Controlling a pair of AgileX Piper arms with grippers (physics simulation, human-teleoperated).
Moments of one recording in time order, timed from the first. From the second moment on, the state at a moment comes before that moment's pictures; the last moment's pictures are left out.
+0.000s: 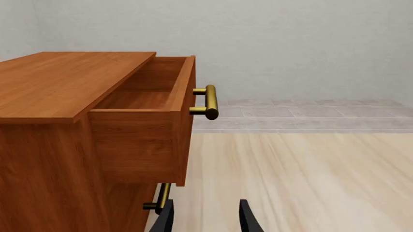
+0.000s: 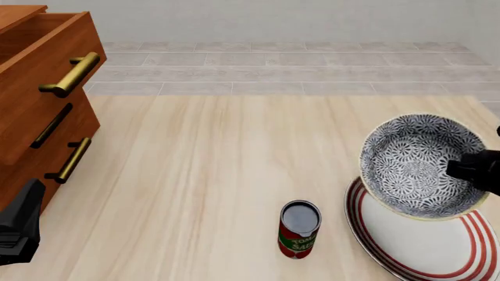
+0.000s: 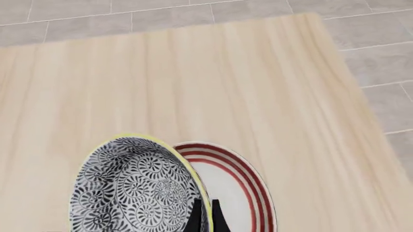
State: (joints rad) left arm 0.00 0.01 0.00 0.00 0.00; right arm -0.16 0.83 -0.46 0.30 0.01
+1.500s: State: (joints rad) left arm 0.00 0.01 0.00 0.00 0.00; right arm -0.26 0.86 -0.13 0.02 0.13
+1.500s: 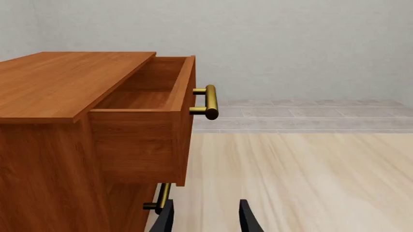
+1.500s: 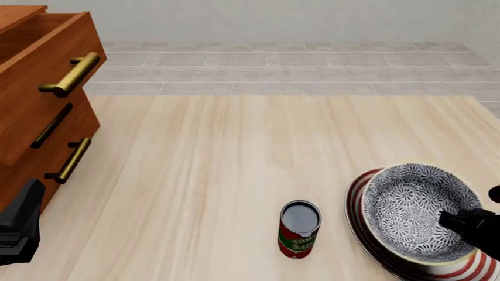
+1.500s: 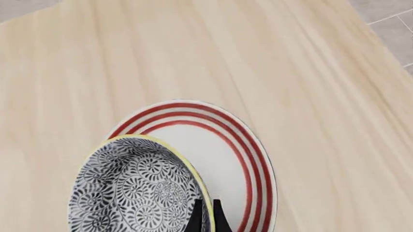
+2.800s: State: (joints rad) left arm 0.00 0.01 0.00 0.00 0.00; right arm -0.27 0.71 -0.35 0.26 0.07
